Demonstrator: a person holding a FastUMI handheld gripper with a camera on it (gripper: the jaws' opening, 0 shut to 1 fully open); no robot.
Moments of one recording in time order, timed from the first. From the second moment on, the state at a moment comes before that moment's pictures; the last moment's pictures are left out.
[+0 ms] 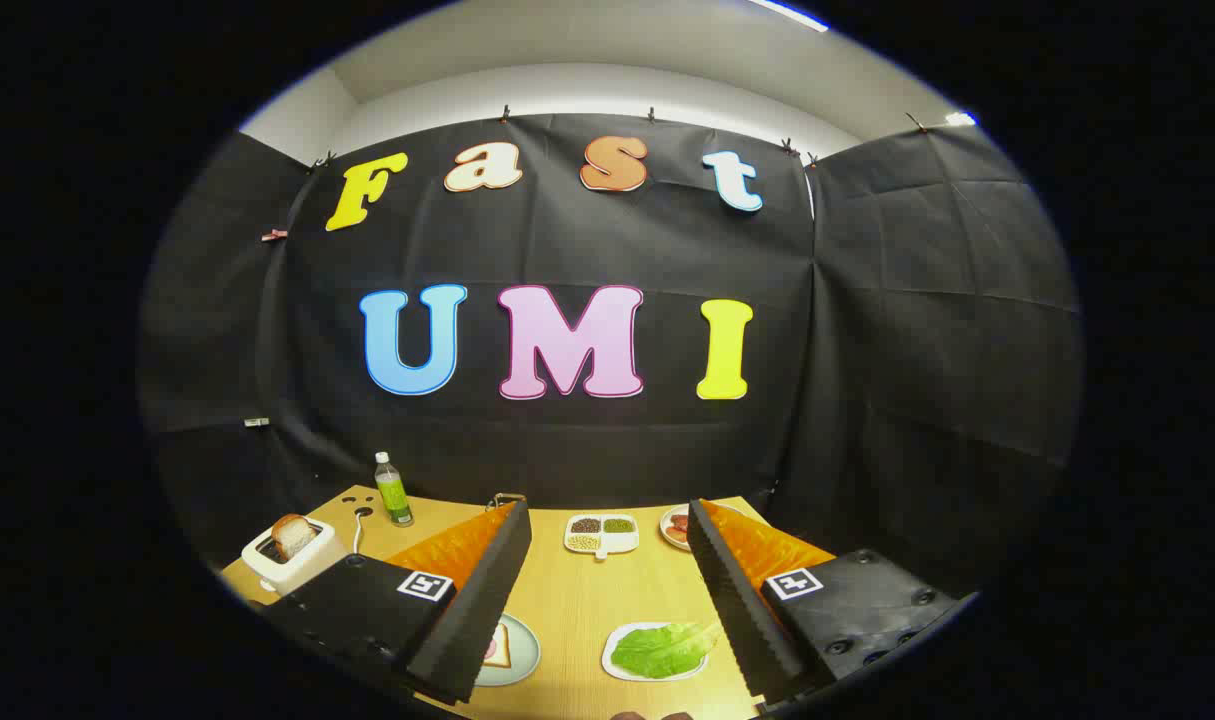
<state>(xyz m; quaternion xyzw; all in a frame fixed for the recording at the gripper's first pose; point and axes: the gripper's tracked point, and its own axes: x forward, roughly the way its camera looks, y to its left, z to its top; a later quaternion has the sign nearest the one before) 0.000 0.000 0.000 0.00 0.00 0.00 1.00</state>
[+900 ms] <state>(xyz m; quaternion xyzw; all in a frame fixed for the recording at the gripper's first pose) 0.025 -0.015 -0.040 0.01 0.06 0.02 1.00</state>
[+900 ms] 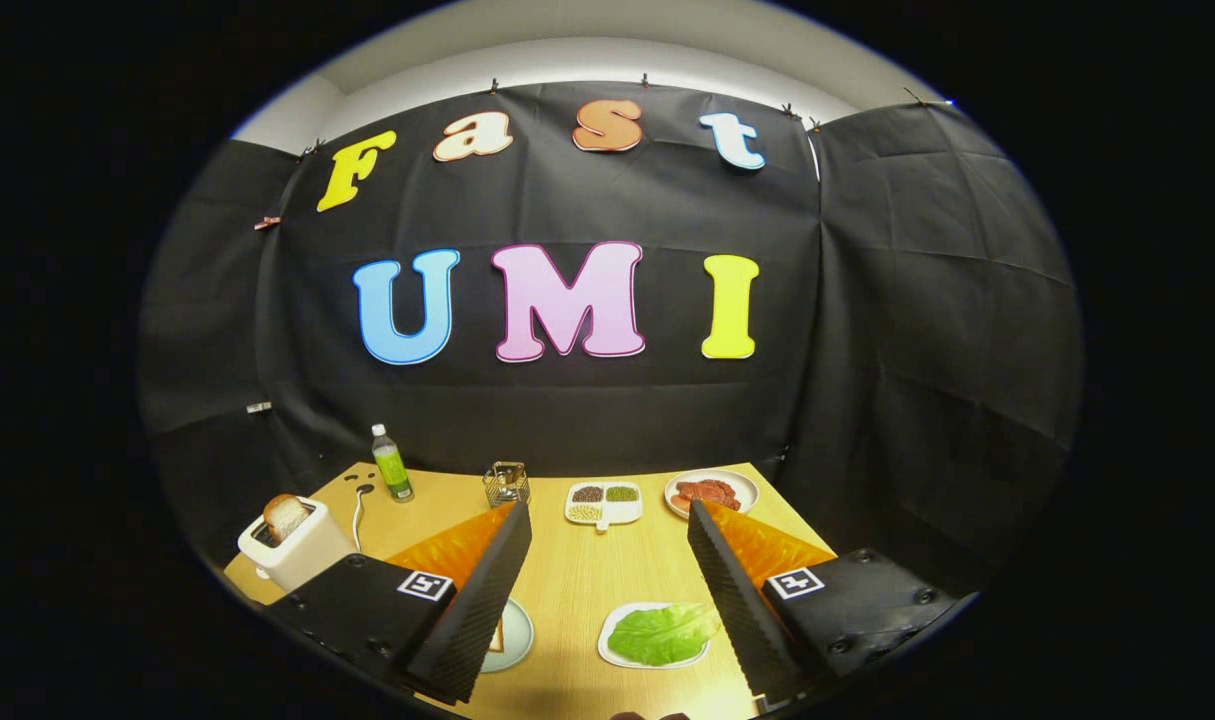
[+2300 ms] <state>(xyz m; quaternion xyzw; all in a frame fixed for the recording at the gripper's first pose) 0.099 -0.088 -0.304 -0.03 0.35 0.01 0.93</state>
